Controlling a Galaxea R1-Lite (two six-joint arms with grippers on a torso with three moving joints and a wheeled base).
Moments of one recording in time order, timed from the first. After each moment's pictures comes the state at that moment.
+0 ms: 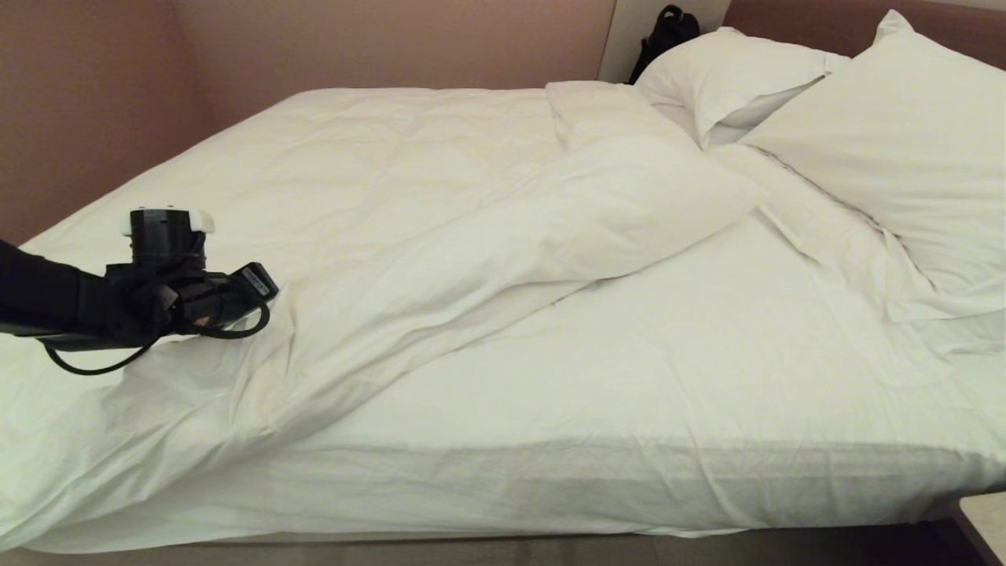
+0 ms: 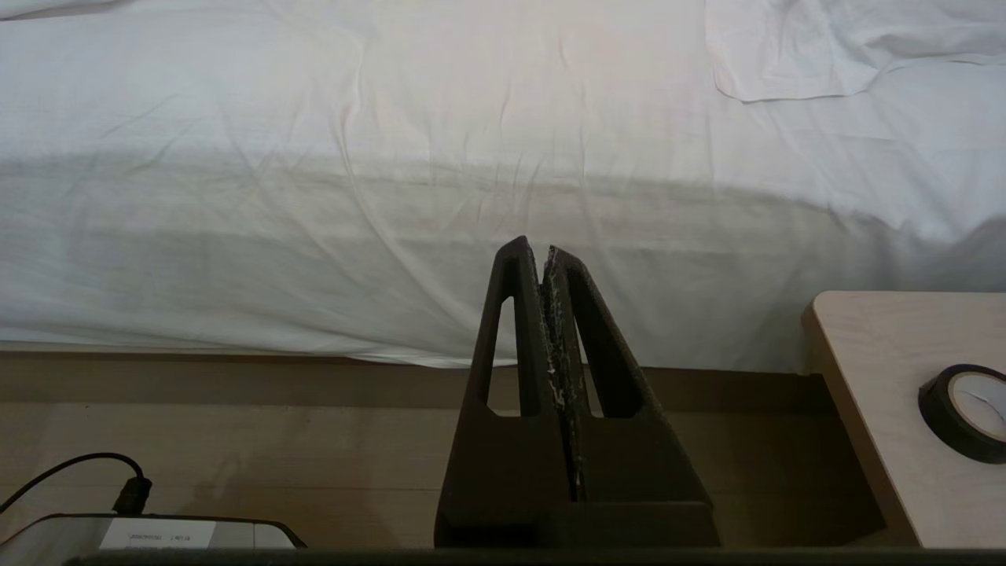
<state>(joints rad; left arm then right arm) 0.10 2.01 -1.26 -0.31 0.00 -0.53 0.01 0.00 0.00 0.00 0.01 -0.04</state>
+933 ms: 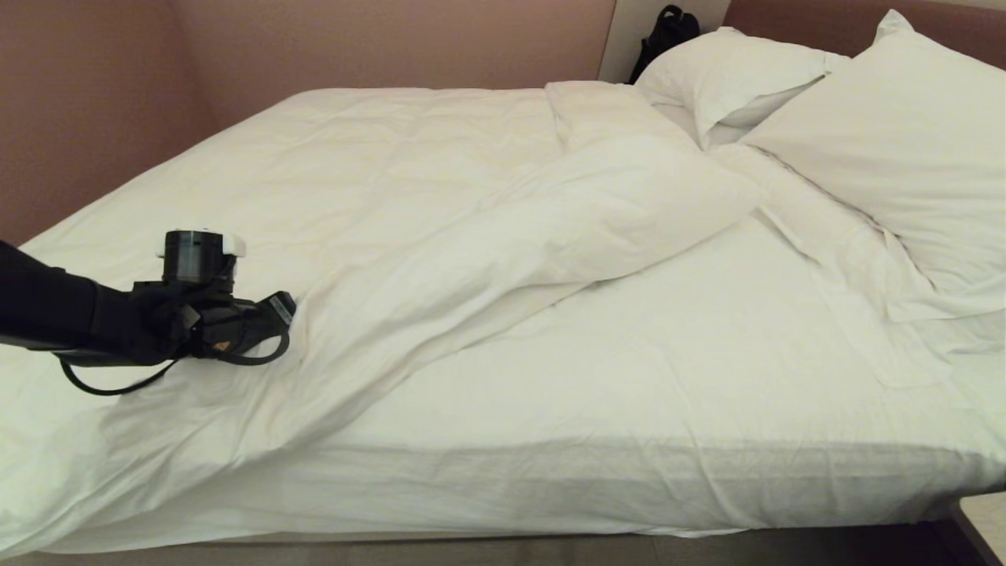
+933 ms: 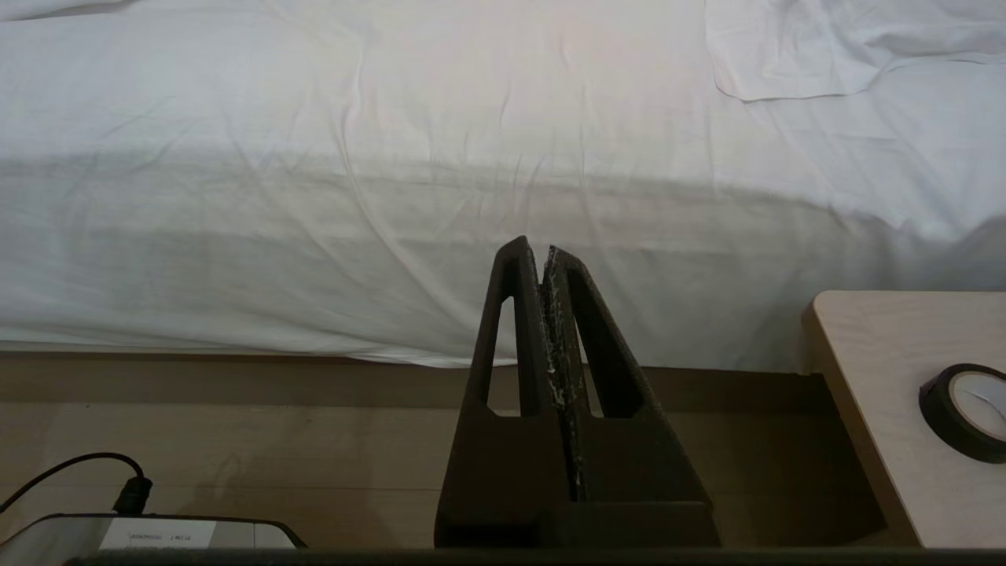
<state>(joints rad) 0.02 1.98 -1.15 -0.24 -0.01 -0.53 0.01 0.00 0.00 0.00 0.01 -0.04</state>
